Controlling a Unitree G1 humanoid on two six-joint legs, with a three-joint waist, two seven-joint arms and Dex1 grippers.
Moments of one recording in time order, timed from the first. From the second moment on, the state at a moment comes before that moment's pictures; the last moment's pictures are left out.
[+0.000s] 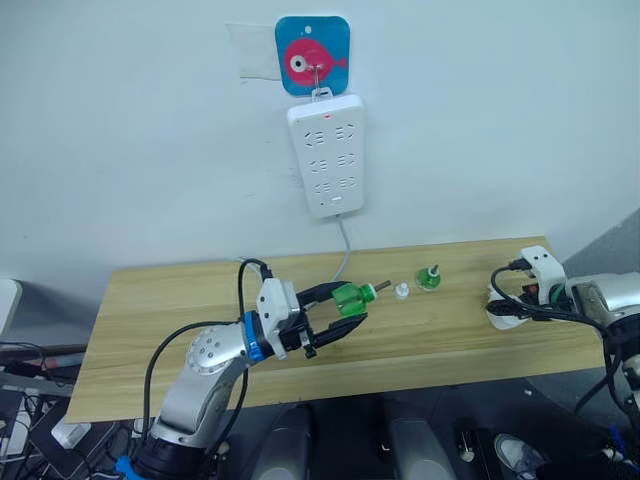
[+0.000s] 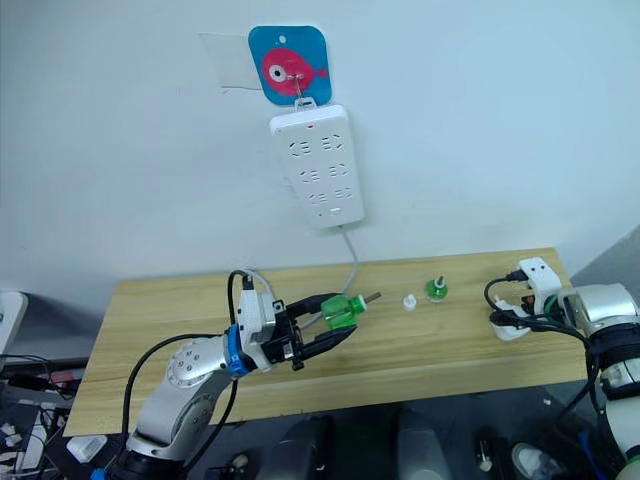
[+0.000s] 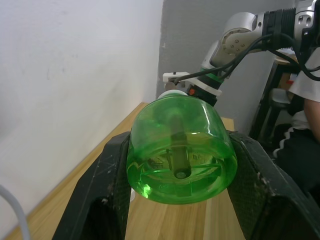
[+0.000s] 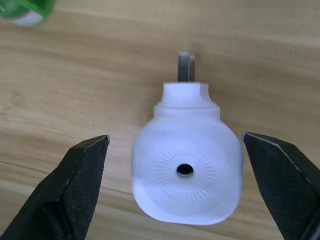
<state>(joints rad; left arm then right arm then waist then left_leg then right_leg) -0.07 0.40 -0.17 -0.28 -0.41 0.04 -0.91 -0.64 -0.88 0.27 0.63 0.32 0.87 0.77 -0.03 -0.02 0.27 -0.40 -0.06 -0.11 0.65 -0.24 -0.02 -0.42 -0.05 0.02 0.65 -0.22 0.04</state>
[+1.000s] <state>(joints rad) -0.05 0.42 -0.17 -0.31 -0.41 0.06 -0.93 -0.71 -0.81 0.21 0.81 0.10 0.73 0.93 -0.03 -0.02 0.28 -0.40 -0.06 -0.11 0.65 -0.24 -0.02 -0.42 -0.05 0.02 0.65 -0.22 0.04</state>
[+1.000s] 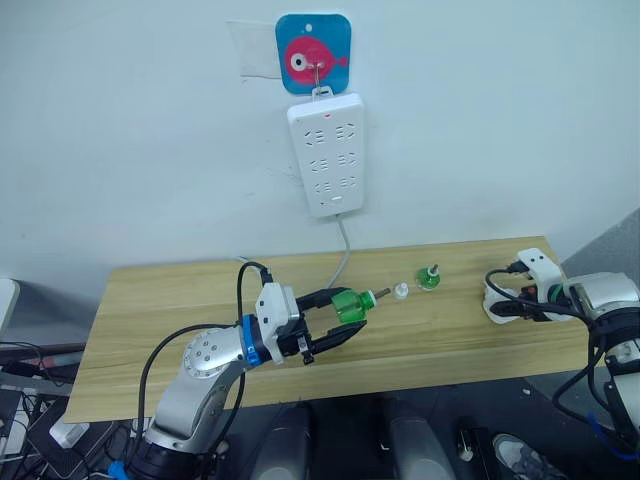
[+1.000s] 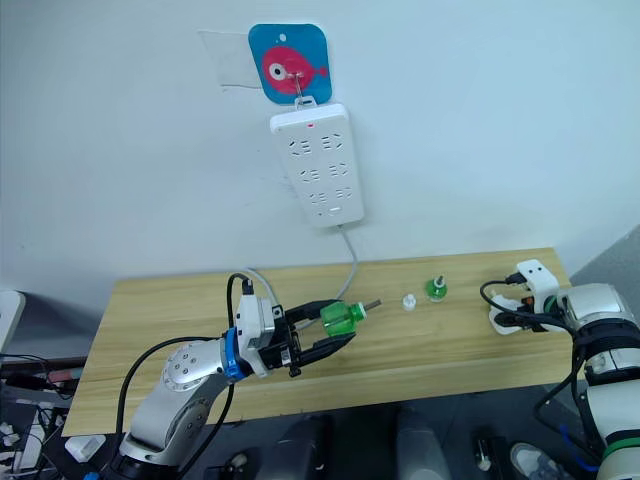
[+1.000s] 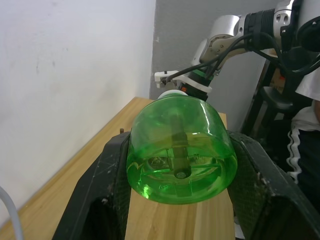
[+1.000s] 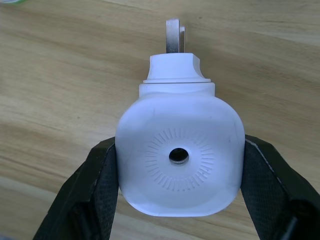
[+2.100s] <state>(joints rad) -0.13 0.41 -0.19 -0.35 -0.47 0.06 -1.03 -0.58 -1.04 0.06 0.21 1.86 1.52 0.56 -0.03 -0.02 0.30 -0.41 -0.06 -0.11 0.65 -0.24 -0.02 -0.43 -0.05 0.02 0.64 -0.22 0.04</state>
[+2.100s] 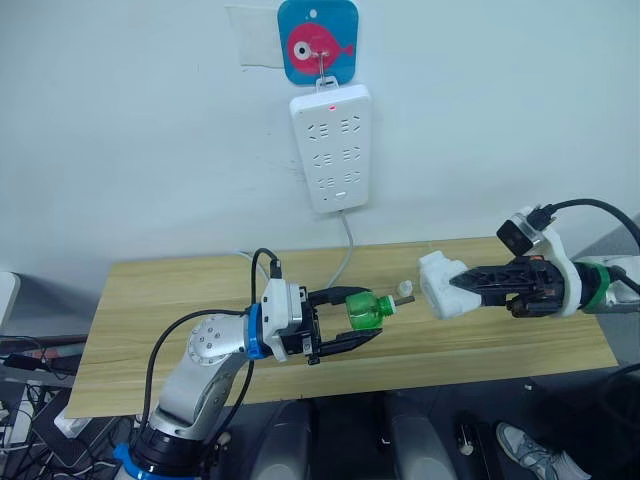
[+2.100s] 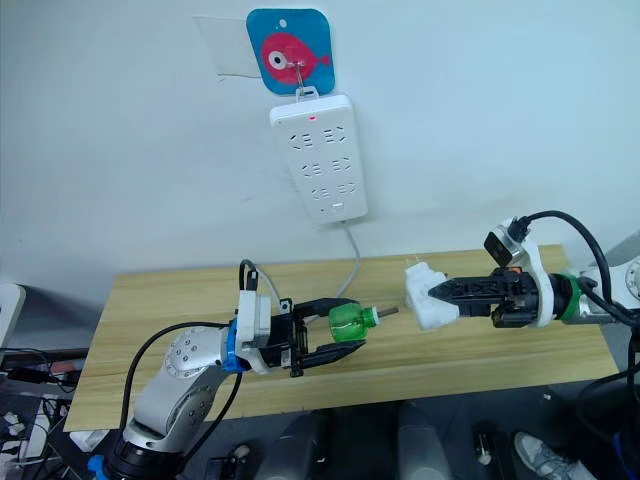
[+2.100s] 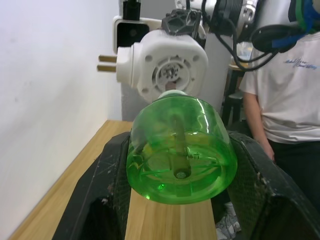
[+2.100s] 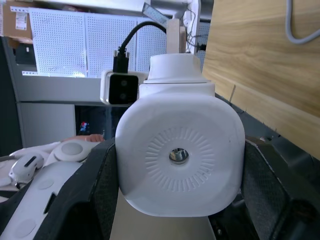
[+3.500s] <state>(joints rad) -0.16 0.39 -0.22 -0.32 -0.45 0.05 -1.02 -0.55 -1.00 0.06 0.12 1.94 1.44 0.46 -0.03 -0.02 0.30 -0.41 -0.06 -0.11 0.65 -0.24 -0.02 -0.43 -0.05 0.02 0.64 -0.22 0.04</state>
